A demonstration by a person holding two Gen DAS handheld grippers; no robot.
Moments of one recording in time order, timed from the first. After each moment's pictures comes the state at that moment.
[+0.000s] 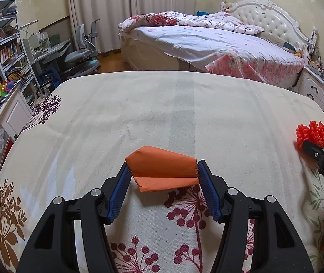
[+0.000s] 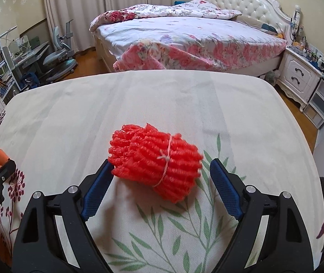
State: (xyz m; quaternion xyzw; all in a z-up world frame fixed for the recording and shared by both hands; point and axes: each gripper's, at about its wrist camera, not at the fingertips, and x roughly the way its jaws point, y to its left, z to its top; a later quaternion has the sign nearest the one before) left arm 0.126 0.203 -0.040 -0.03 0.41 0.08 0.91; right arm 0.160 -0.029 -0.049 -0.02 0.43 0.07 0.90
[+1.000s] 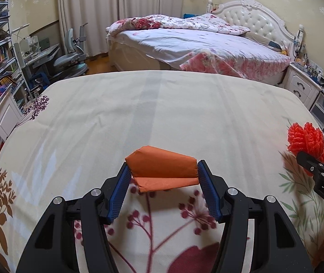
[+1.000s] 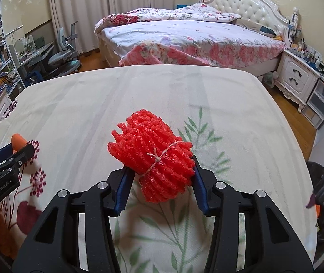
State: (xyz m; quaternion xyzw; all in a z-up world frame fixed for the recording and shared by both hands) left arm 0.097 0.161 -0.034 -0.03 0.41 0.04 0.91; right arm 0.090 -0.053 -0.036 -0.02 0.41 0.08 0.91
